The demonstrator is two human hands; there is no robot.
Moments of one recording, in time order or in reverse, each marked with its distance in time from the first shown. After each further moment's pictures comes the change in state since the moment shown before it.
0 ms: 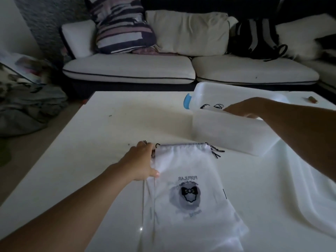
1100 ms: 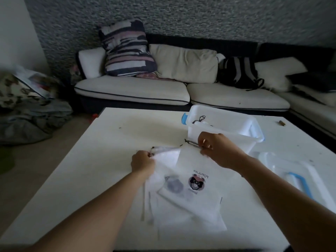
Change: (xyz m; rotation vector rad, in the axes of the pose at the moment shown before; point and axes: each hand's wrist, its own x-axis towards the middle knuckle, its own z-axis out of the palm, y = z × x) left_hand -0.031 0.017 0.009 -0.540 0.417 -0.370; right_hand -0.191 -0.057 0.124 -0.156 0.612 -0.478
